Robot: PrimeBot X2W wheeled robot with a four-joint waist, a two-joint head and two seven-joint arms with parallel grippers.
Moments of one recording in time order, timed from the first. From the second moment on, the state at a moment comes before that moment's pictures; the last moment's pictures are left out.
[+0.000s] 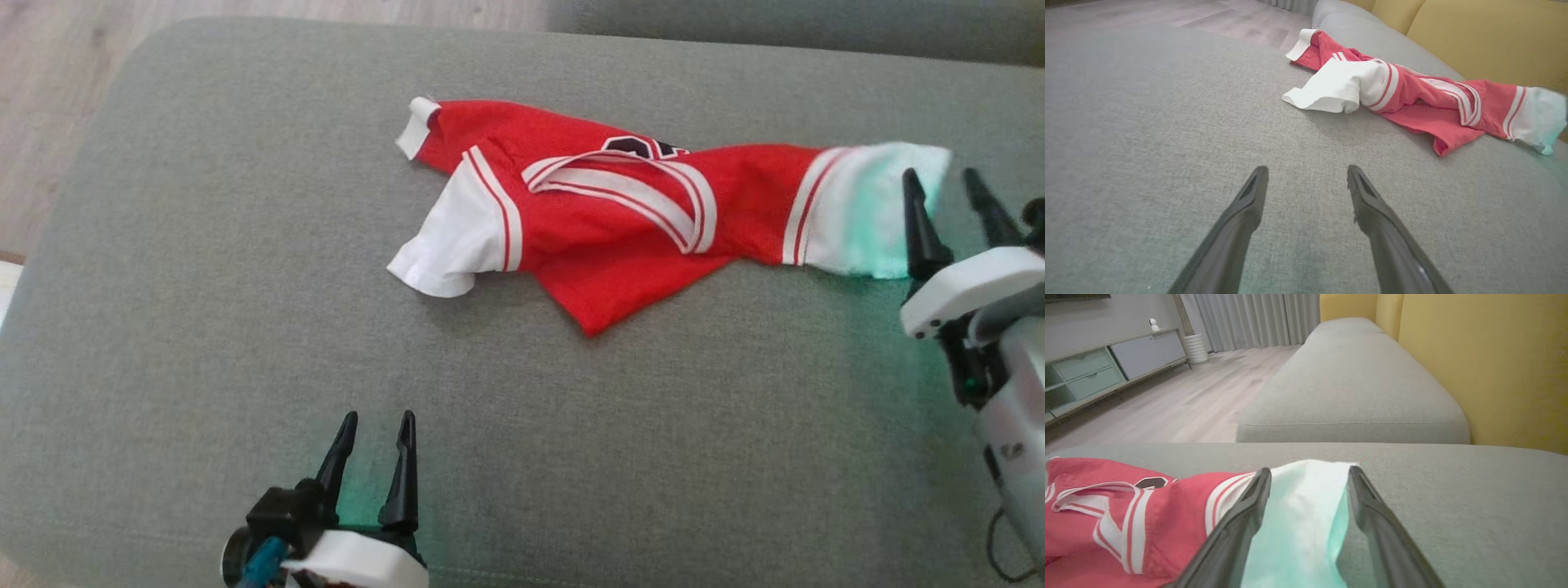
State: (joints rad) left arm -0.05 0.05 -0.32 0.41 -0.37 -0.04 -0.25; right arm -0.63 -0.37 0.29 0.91 0.50 0.13 -0.26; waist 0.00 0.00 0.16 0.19
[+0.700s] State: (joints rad) left arm -0.05 0.05 -0.36 0.41 -0.40 -0.04 -0.25; right arm -0.59 -0.15 0.56 0.78 0.39 0.13 -0.20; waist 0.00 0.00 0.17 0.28
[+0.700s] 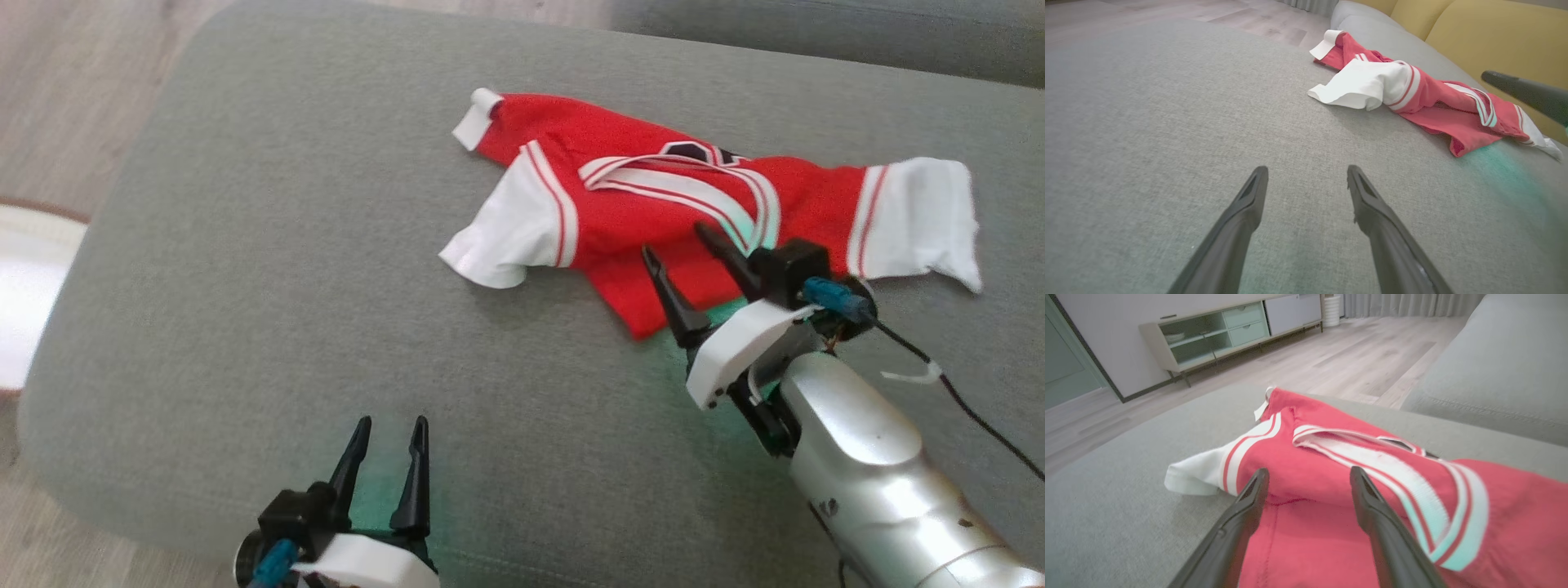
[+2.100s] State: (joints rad) left arm -0.06 0.05 -0.38 0.39 -0.47 -0.03 -0.25; right arm -0.64 -0.12 0.13 1.03 -0.02 0.13 -0.25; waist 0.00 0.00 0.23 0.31
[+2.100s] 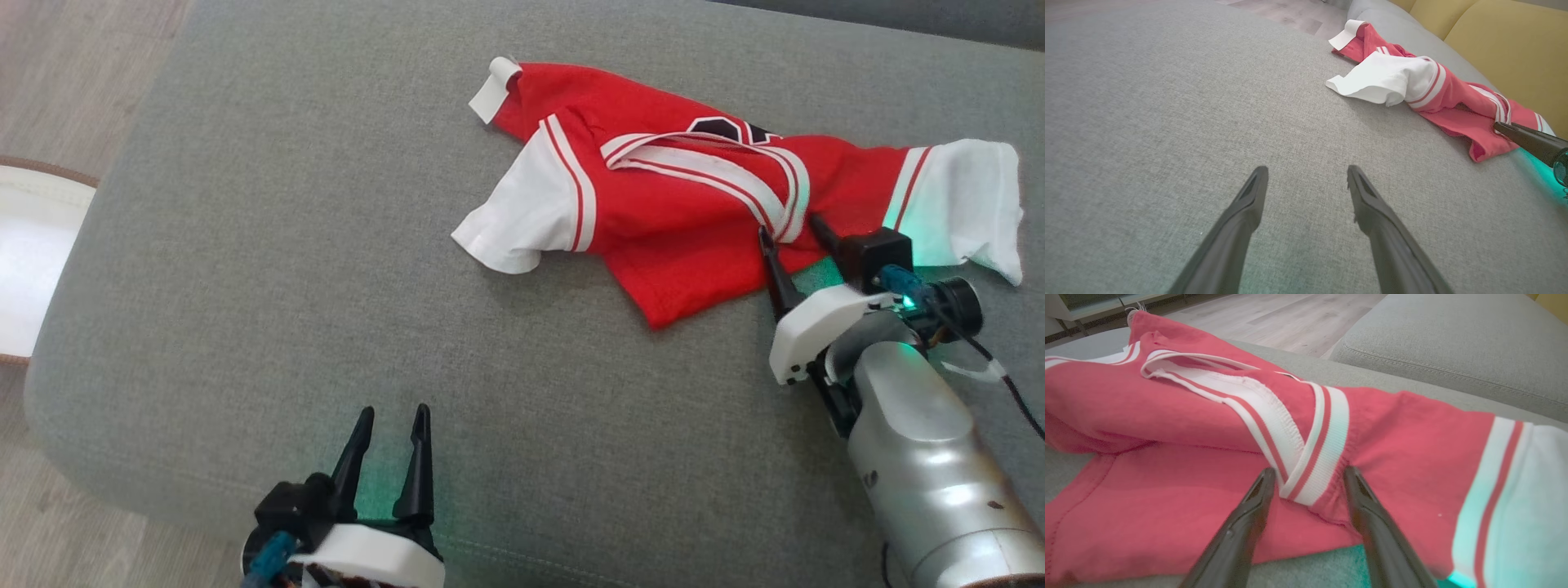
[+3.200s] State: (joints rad) left arm -0.02 0.05 -0.35 0.40 -0.43 -0.05 -0.25; right arm -0.55 -0.52 0.01 0.82 0.05 0.13 -0.11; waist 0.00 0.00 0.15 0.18
